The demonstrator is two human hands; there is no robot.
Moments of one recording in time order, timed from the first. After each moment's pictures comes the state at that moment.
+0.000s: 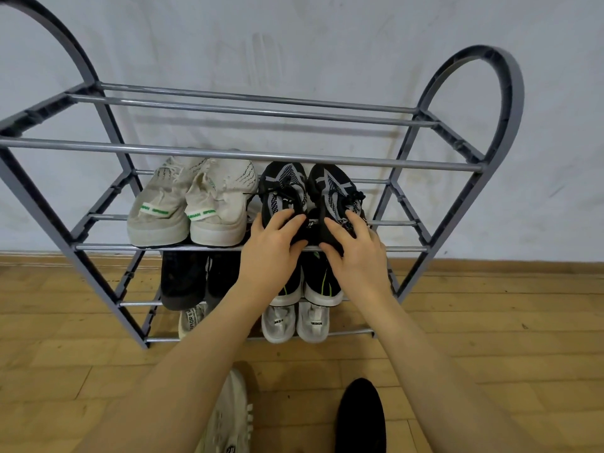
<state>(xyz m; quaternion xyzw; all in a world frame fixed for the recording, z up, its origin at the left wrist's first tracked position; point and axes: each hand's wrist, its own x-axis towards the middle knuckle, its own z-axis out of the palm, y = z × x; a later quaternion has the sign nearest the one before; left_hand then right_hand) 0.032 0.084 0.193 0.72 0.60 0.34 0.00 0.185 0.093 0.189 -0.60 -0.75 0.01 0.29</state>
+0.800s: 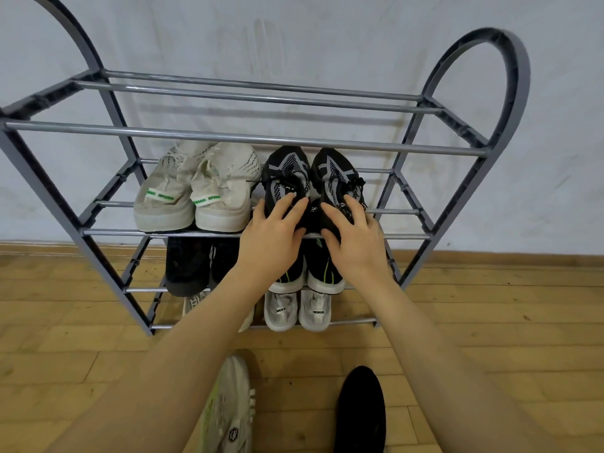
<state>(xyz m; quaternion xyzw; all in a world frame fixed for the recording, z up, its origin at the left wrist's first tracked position) 0.030 0.078 0.195 0.74 0.62 0.25 -0.03 0.184 0.093 0.188 -0.60 -0.76 0.01 0.25</state>
